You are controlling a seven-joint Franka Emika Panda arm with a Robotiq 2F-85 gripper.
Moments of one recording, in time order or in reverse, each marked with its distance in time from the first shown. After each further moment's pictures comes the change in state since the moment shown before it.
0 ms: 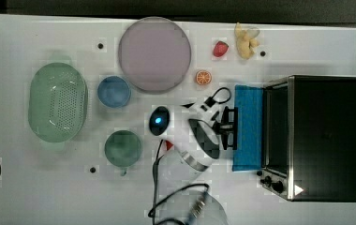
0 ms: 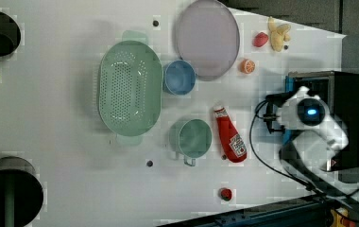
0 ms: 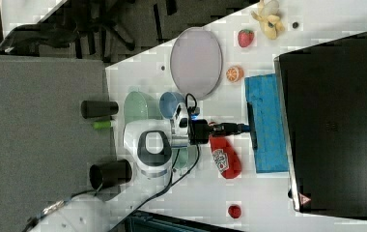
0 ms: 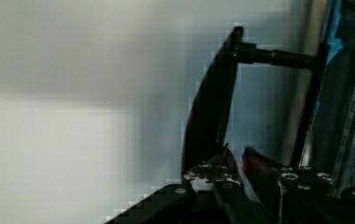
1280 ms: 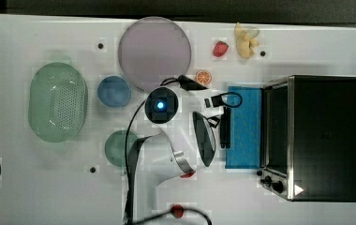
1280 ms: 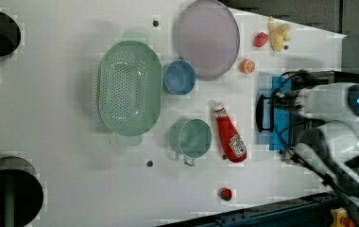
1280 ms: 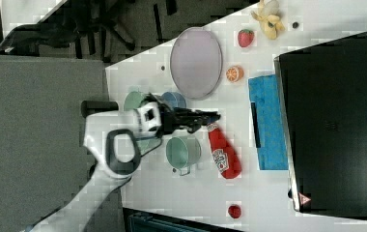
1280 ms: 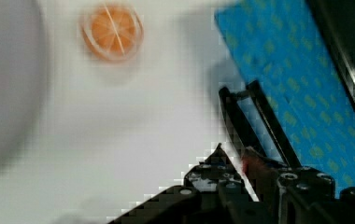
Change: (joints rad) arm 0.047 -0.208 -0.002 0.041 0.499 0.009 0.220
